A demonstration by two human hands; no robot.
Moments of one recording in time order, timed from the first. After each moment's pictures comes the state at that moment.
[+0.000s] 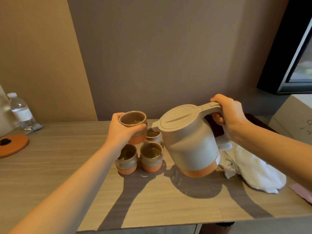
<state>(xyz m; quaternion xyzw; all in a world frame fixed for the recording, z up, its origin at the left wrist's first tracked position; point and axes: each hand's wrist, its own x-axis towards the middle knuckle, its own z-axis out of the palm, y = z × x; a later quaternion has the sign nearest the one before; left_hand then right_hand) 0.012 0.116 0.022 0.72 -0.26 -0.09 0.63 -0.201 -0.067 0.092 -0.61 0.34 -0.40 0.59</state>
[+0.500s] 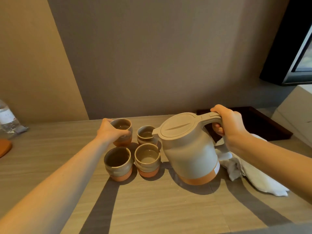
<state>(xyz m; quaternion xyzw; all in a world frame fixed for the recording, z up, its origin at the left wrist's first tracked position) 0.103 0.076 -0.021 0.85 -0.19 -0.13 0.47 -0.187 -0.093 0.048 -0.58 0.39 -0.39 0.60</state>
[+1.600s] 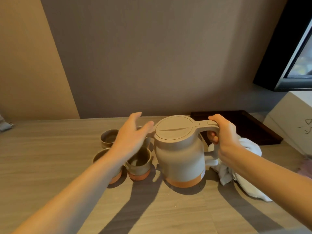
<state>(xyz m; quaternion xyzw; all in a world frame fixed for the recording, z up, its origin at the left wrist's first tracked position) -0.022 0.062 0.025 0.78 -0.36 -0.13 0.50 -0.193 -0.107 0.024 -0.52 0.39 -0.41 0.64</state>
